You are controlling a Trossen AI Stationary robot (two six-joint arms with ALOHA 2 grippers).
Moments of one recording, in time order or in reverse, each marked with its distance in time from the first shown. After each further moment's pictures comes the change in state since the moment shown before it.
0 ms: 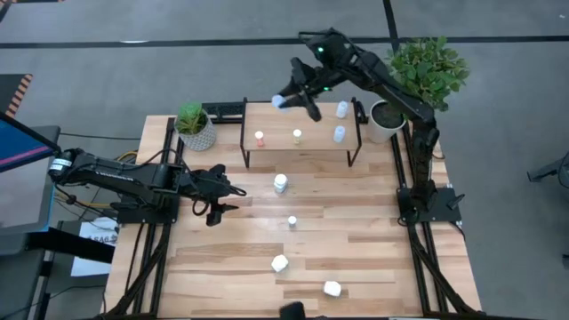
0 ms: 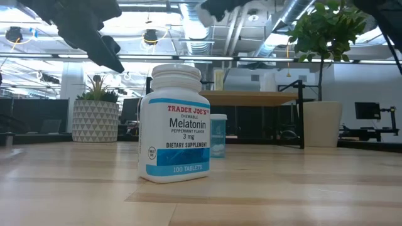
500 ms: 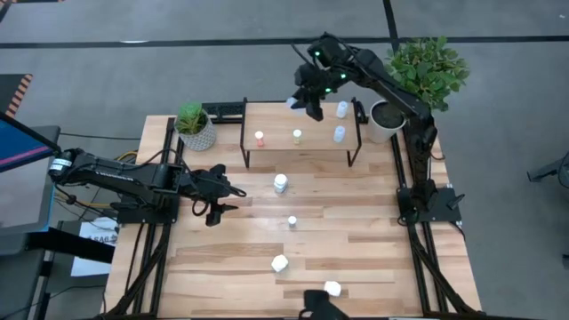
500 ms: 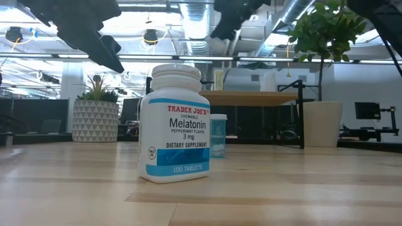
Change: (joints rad) left arm 0.000 0.000 0.000 -0.005 0.000 0.029; right arm -0.032 0.038 0.000 -0.209 0.231 0.090
